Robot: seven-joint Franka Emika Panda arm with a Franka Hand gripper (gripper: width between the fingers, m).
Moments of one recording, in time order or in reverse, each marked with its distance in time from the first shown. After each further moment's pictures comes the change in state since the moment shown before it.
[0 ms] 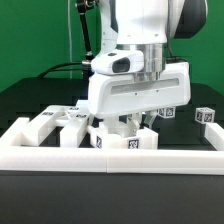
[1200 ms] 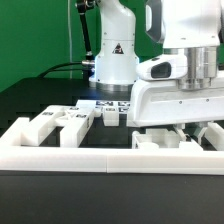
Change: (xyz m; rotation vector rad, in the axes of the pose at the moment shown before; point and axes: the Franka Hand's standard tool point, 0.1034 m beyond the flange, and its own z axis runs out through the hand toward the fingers) arm 0.088 -0.045 0.006 0.007 0.055 0.317
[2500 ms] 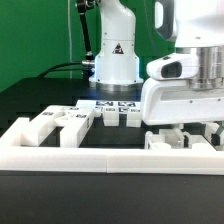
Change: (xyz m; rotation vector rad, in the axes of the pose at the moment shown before) arm 0.002 -0.009 -0.003 -0.009 -0.032 0.046
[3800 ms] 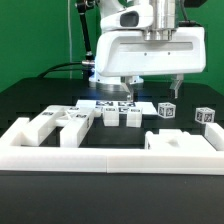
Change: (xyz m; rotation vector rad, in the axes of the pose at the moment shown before) arm -0.063 0.064 -0.074 -0.036 0.070 -0.209
